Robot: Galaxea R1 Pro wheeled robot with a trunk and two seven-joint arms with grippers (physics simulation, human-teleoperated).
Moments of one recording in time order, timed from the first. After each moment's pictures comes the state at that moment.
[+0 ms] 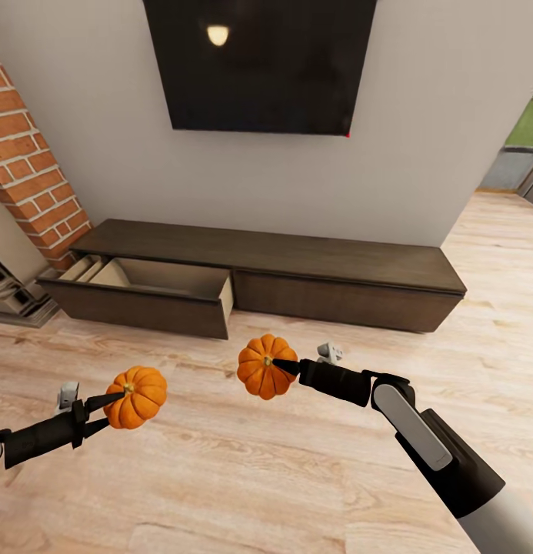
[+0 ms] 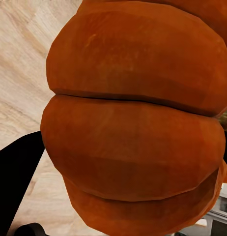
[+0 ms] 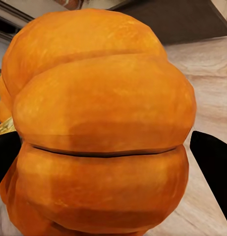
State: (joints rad) left arm -0.44 0.54 0.12 -0.87 0.93 0.99 -0.80; right arm -0.60 -0.26 0.49 -1.43 -1.20 0.65 0.01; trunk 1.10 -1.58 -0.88
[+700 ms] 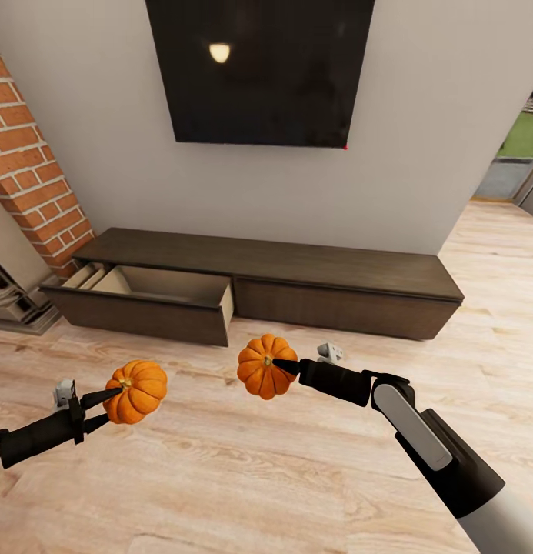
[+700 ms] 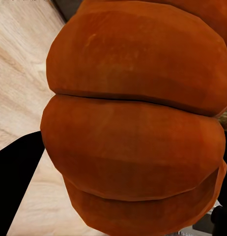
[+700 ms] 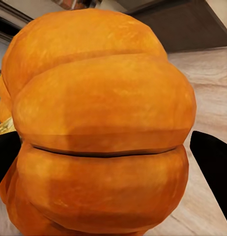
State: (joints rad) left arm -0.44 0.55 0.12 -0.86 0.93 0.99 -0.92; right arm -0.60 -0.26 0.49 -1.43 -1.20 0.65 0.01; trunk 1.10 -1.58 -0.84
